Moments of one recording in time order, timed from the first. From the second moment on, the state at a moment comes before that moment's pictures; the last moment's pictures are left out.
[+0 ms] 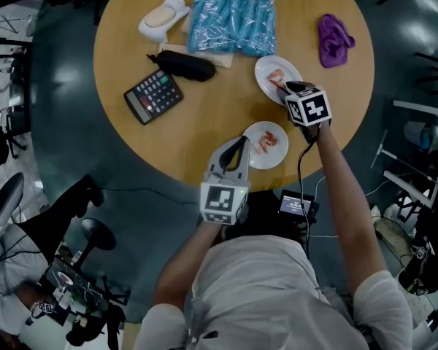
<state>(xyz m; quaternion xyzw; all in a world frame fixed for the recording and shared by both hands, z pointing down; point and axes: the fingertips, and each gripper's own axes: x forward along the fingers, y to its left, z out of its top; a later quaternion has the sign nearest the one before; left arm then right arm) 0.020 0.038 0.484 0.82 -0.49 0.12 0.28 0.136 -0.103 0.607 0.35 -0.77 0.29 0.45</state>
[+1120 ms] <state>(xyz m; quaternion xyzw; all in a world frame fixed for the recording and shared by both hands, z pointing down) 0.024 0.059 0.475 0.83 -0.48 0.11 0.27 0.140 0.006 0.560 0.39 -0.76 0.33 0.39</state>
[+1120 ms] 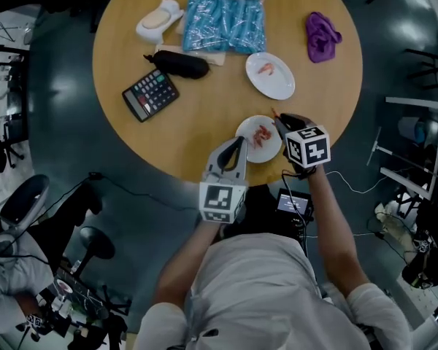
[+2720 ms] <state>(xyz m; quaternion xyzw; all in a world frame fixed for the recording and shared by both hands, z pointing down) 0.023 0.083 0.469 0.82 -0.48 0.10 0.28 0.151 -0.002 0.562 0.37 -0.77 0.26 0.44</state>
